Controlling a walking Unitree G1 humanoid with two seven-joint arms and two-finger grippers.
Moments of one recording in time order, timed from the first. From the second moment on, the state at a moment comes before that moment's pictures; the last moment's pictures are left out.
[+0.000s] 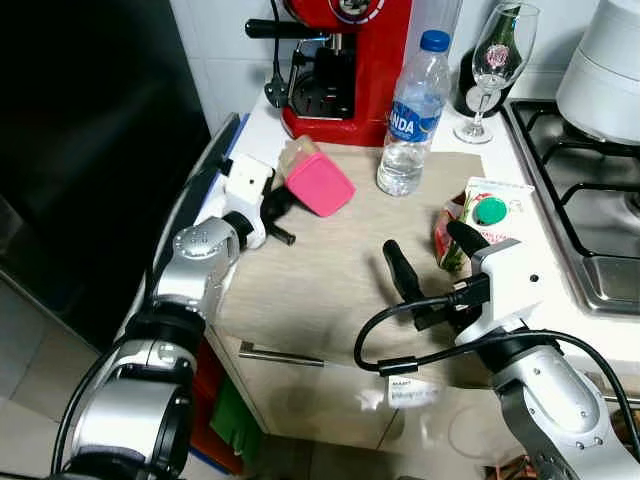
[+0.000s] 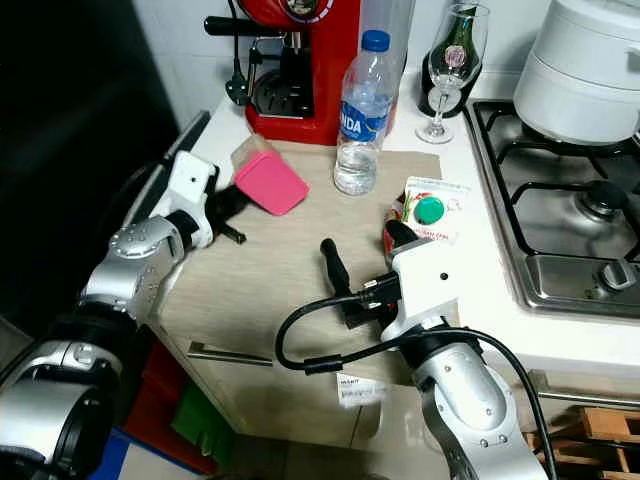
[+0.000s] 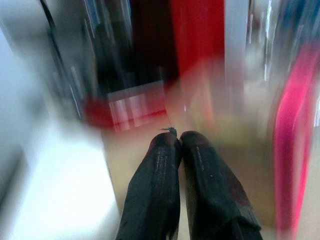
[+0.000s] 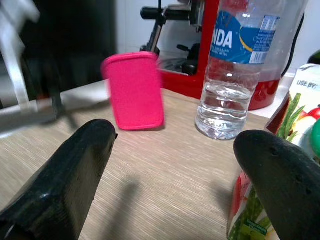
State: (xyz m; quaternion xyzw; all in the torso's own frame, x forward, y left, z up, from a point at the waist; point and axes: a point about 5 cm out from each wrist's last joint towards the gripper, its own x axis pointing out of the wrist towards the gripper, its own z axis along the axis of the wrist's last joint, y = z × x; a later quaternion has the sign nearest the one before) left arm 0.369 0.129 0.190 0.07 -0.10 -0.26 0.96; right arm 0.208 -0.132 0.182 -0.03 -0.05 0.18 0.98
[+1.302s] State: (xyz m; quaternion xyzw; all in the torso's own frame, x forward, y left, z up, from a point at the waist) left arm 0.332 0.118 0.223 0.03 -0.18 -0.17 0.97; right arm 0.225 -0.136 0.176 -0.02 -0.06 0.17 0.98
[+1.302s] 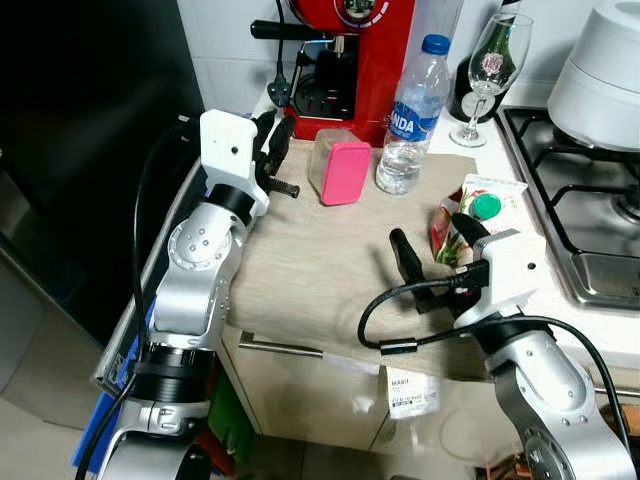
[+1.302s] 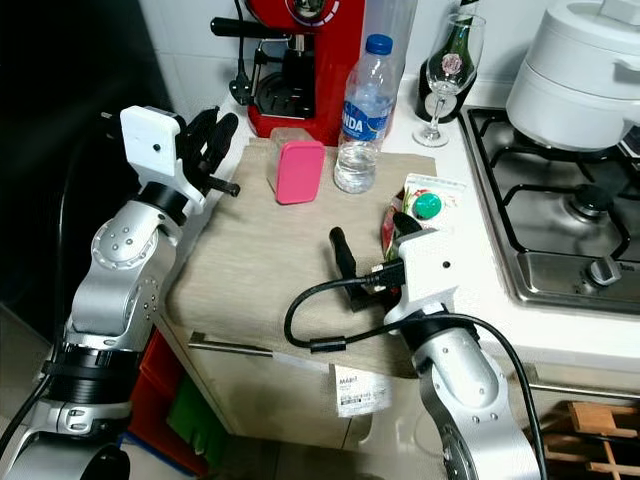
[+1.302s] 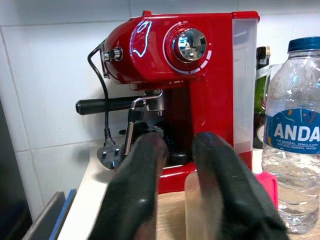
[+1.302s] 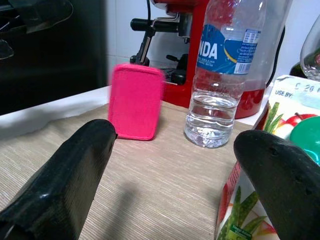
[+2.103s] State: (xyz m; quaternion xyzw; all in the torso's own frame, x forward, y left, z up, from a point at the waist) left arm 0.358 0.127 0.196 0.03 -0.08 -0.25 0.96; right arm 0.225 -0.135 0.176 -0.02 -0.08 0.14 0.99
